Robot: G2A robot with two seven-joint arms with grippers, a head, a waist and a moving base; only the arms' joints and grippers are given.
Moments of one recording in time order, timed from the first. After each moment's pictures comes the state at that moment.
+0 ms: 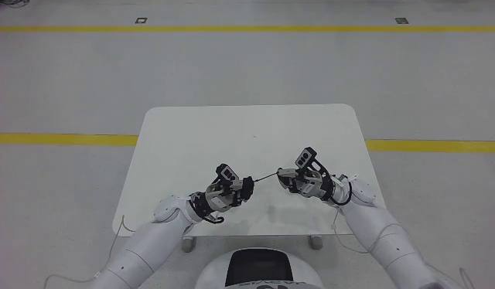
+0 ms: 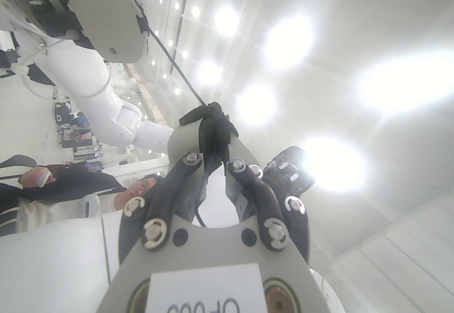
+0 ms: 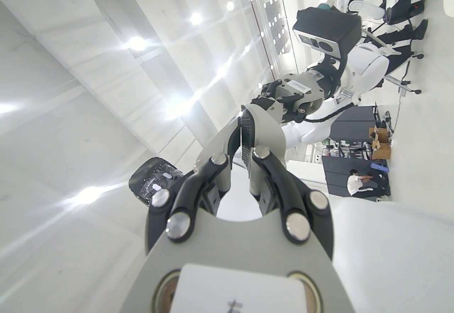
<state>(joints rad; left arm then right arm) 1.41 -1.14 -0.94 -1.34 -1.17 -0.19 -1.24 -1.33 -1.20 1.09 -1.11 0.96 -0.06 1.34</state>
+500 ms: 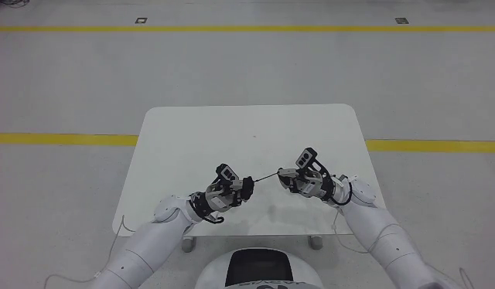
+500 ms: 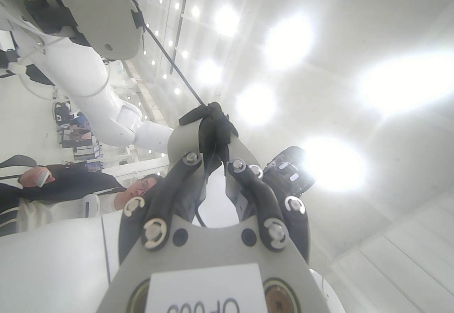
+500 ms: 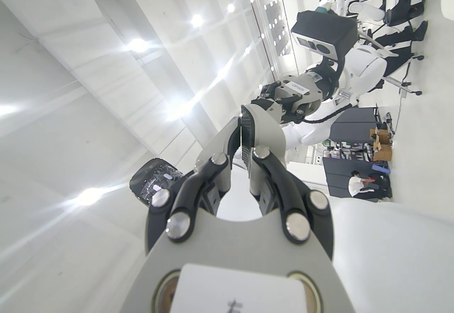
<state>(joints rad) 1.41 -1.14 -0.94 -1.34 -1.17 -0.19 -1.24 -1.33 -1.20 1.10 -1.10 0.97 -0.07 1.34</state>
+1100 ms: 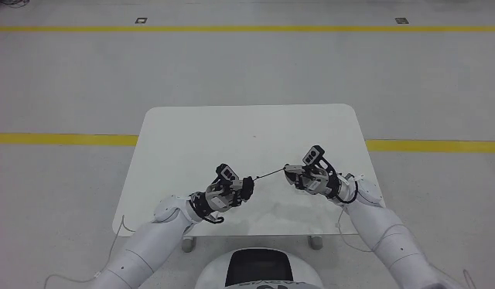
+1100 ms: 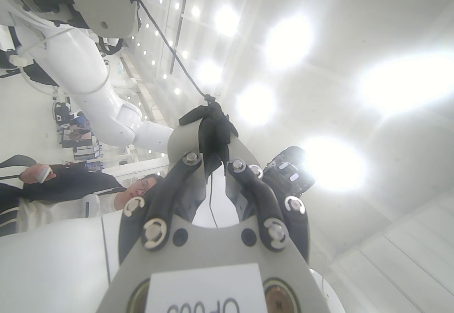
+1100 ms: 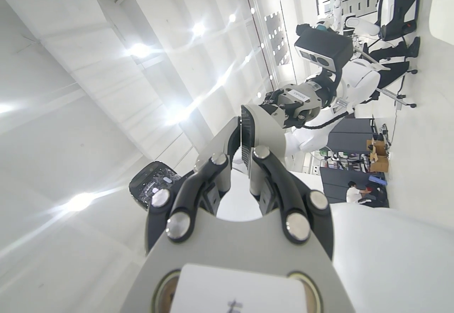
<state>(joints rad) 1.41 -1.14 -0.94 -1.34 -1.17 -0.19 -1.24 -1.34 -1.19 1.15 -1.09 0.96 -0.07 1.33</state>
